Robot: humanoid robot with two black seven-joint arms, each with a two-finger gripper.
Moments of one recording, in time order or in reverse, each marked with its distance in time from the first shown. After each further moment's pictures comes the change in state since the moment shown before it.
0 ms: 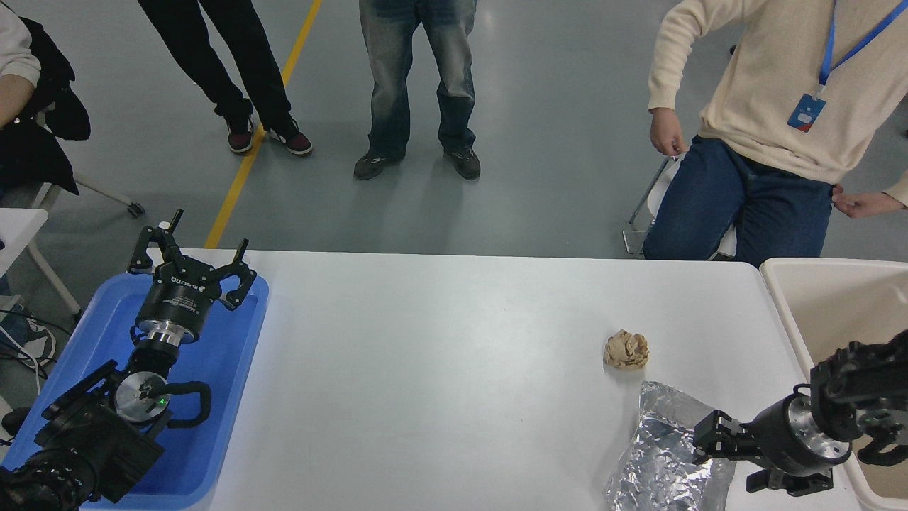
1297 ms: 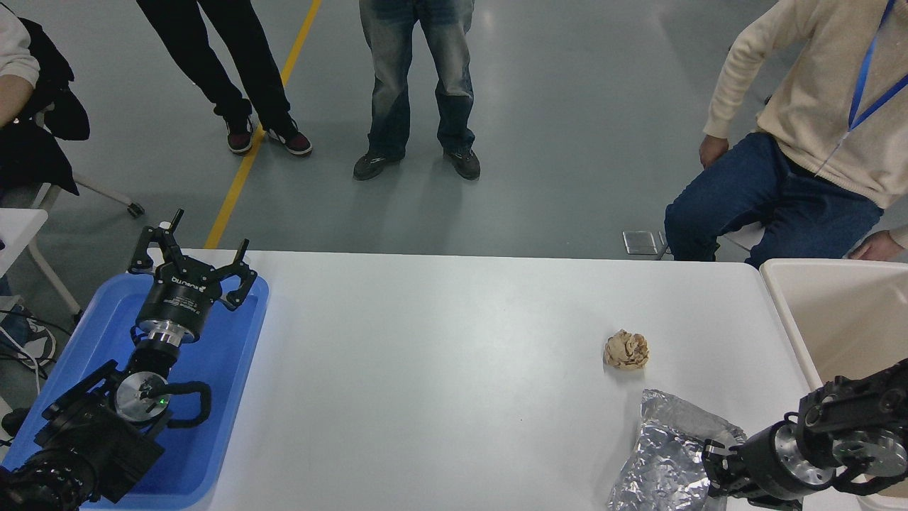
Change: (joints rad) left arm 0.000 0.000 0.000 0.000 0.001 0.000 0.000; right arm -0.115 0.026 0.035 -0.048 0.023 -0.053 -0.009
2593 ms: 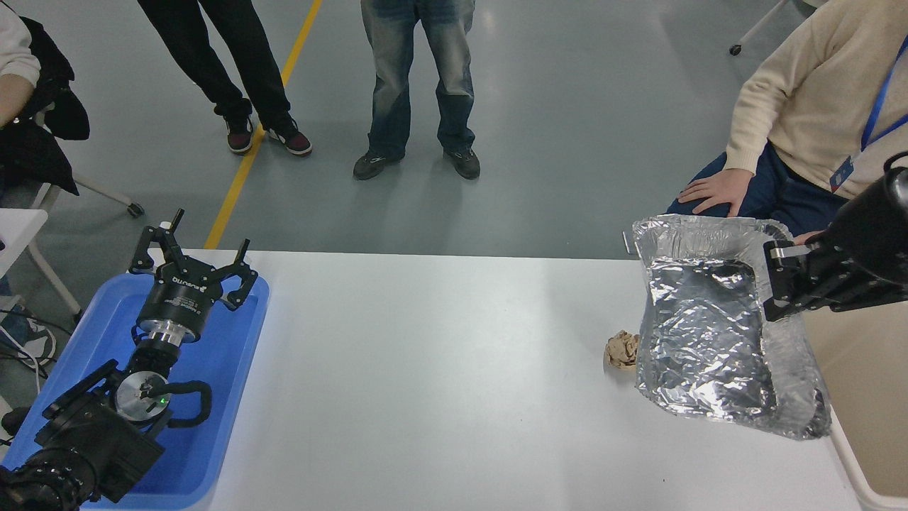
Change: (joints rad) left arm -0.001 -0.001 0.000 0.000 0.000 0.000 0.002; right arm 1.288 -0.024 -0.383 0.306 -0.016 0.580 -0.093
